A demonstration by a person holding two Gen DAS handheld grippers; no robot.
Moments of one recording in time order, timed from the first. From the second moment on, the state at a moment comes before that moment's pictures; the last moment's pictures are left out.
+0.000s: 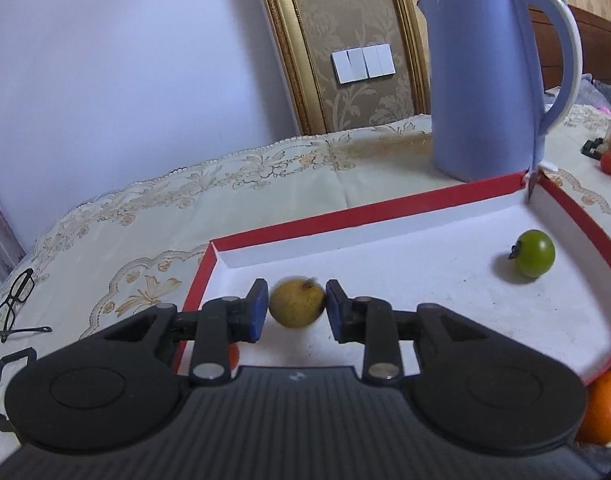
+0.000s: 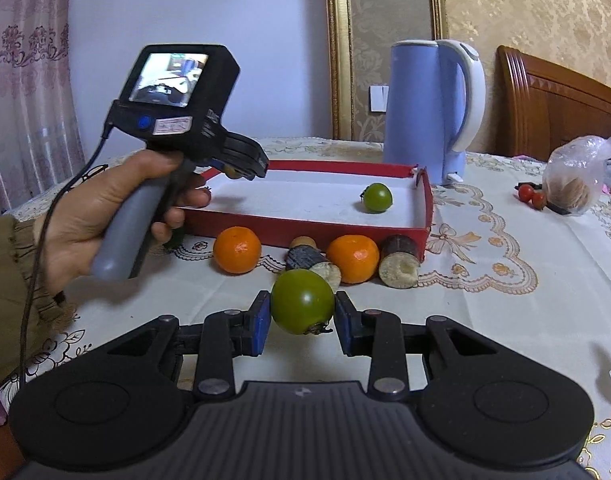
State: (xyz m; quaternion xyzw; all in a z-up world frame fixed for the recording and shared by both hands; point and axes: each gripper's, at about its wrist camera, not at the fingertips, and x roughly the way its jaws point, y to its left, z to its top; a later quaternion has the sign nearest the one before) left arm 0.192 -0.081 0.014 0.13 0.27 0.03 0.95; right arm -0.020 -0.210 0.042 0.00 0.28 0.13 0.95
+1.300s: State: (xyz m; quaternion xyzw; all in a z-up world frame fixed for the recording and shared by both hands) left arm 0.090 0.019 0.009 0.03 0.22 0.10 0.97; right arm 0.195 -0.182 0.051 -0.02 0.34 0.05 0.94
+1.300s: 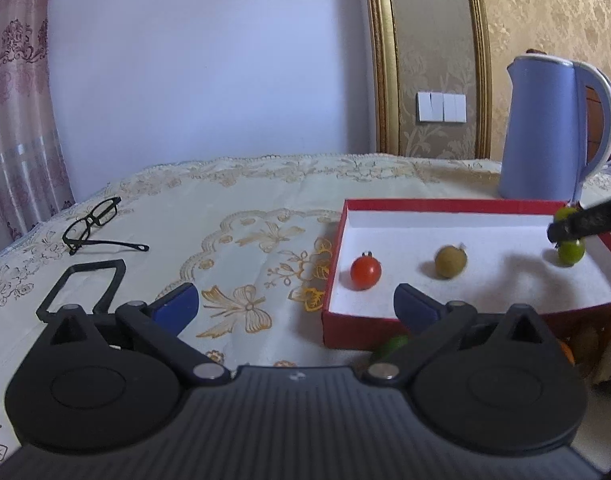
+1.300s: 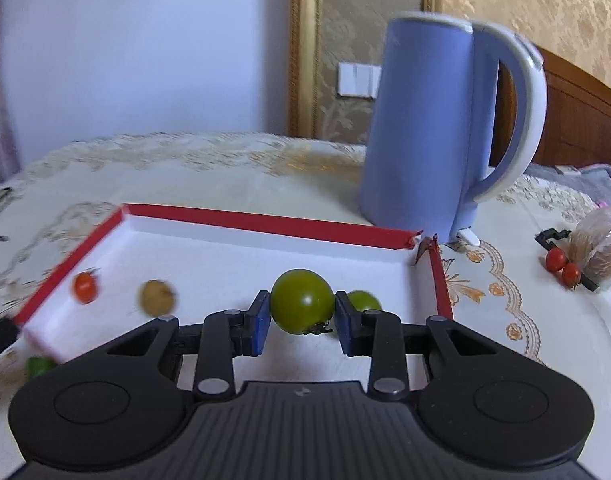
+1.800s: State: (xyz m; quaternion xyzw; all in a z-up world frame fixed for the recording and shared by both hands) left arm 0.093 0.019 0.005 0.03 0.23 0.10 0.97; right arm 0.206 -0.181 0.056 -0.01 0.35 0.02 0.94
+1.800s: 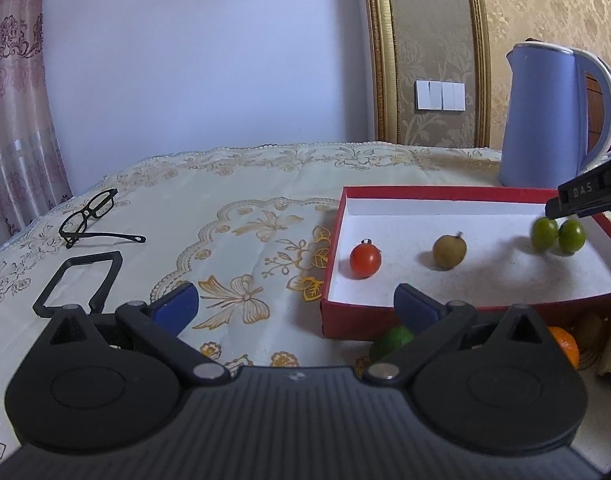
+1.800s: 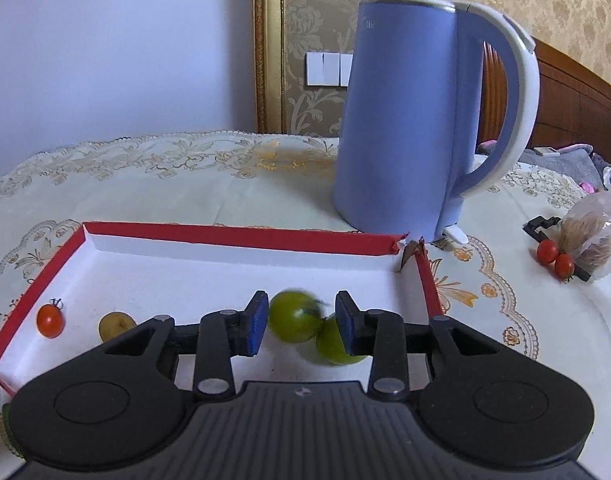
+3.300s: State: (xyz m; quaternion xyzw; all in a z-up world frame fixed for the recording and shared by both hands) left arm 0.105 0.003 -0.015 0.04 0.31 -0.01 0.95; right arm 0.002 -0.239 0.052 0.07 0.22 0.03 0.97
